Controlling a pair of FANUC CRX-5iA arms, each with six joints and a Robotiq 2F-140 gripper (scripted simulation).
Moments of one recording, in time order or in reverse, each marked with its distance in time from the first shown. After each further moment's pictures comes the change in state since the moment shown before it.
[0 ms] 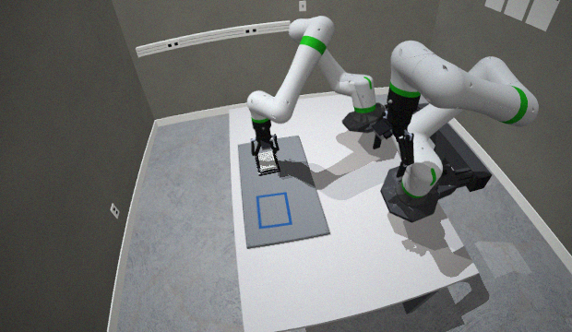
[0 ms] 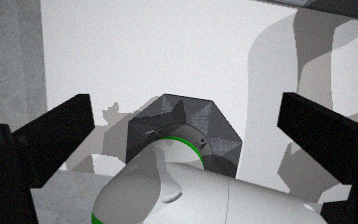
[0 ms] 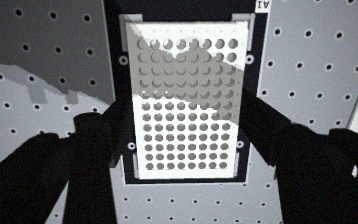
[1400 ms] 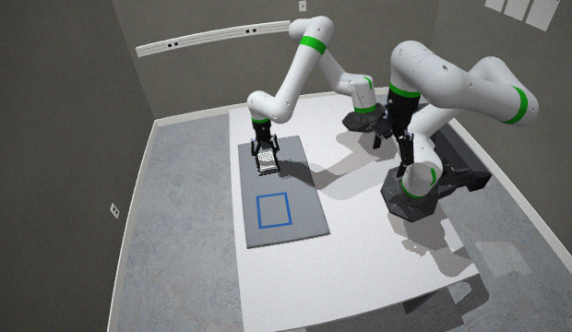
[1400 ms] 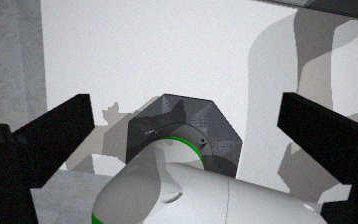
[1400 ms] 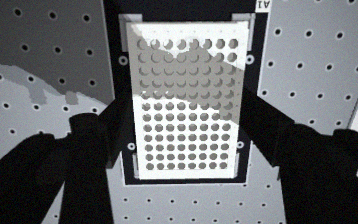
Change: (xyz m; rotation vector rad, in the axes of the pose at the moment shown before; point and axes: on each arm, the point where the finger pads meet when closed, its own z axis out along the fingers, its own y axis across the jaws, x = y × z) left arm 0.000 0.000 0.000 0.000 0.000 0.000; right arm 0.000 0.000 0.001 0.000 0.000 0.000
